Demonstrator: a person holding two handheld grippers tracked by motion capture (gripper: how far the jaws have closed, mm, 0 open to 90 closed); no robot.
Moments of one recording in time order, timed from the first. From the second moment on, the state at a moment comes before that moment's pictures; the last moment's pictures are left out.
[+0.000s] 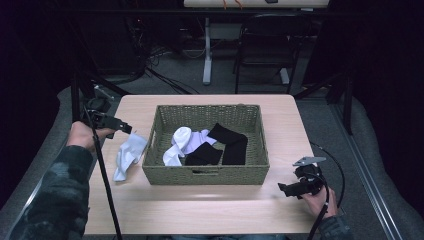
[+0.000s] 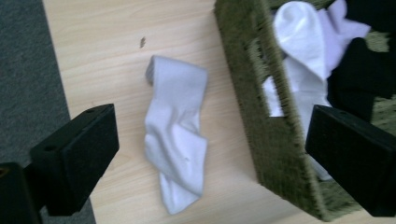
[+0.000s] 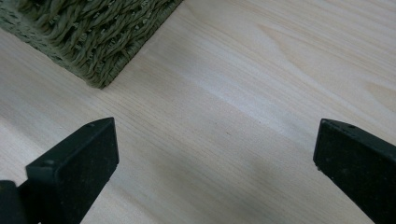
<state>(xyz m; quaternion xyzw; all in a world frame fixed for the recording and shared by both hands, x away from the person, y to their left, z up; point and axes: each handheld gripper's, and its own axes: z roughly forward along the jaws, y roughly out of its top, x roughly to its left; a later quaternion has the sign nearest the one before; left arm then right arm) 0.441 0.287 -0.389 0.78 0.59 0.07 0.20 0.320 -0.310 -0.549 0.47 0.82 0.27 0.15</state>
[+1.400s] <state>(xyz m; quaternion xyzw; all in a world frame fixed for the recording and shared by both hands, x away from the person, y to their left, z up) 0.470 0.133 -0.444 0.86 0.48 0.02 0.16 0.319 -0.313 -0.549 0.47 0.82 0.27 0.16</state>
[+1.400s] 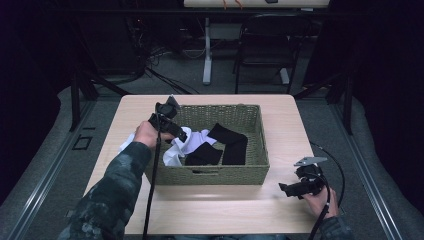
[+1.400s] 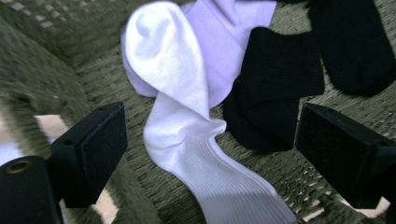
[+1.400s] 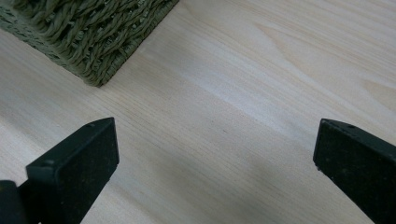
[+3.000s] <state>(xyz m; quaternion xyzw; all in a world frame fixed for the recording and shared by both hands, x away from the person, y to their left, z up) 0.484 0.116 -0.509 0.86 0.50 -0.02 0.09 0.318 -0.312 -0.546 0.47 0.82 0.29 0.16</state>
